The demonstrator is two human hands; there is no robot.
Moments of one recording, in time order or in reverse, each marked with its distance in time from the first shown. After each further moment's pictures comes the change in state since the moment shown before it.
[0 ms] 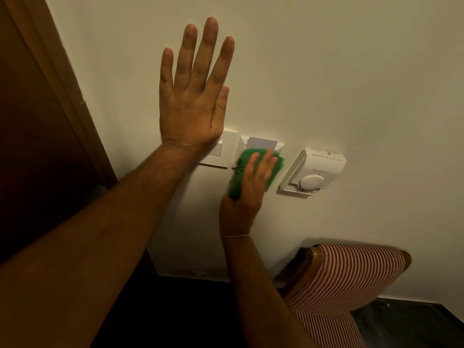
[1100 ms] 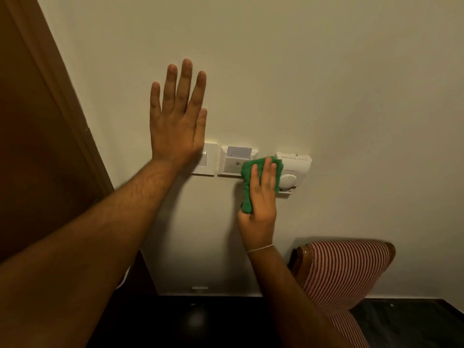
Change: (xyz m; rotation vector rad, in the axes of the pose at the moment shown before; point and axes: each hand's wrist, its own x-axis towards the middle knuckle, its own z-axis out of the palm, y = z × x) left_hand 0.007 -0.001 -0.028 -0.105 -0.168 -0.027; right_hand 0.027 0.002 -0.089 -0.032 -0.180 -0.120
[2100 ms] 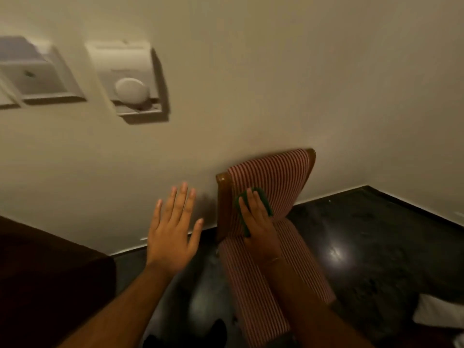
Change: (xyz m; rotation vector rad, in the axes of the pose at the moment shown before) left_hand -0.358 0.280 0.029 -0.312 -0.679 0.114; right_hand -0.239 0.222 -0.224 -0.282 -0.640 0.385
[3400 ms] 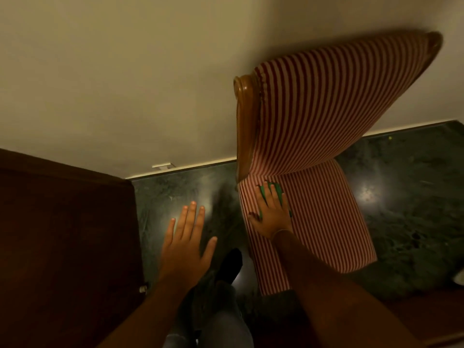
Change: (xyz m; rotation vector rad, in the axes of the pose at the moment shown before) left_hand -0.190 0.011 0.153 0.088 -0.652 -0.218; right_hand -0.091 0.144 0.226 -0.278 -0.812 0.251
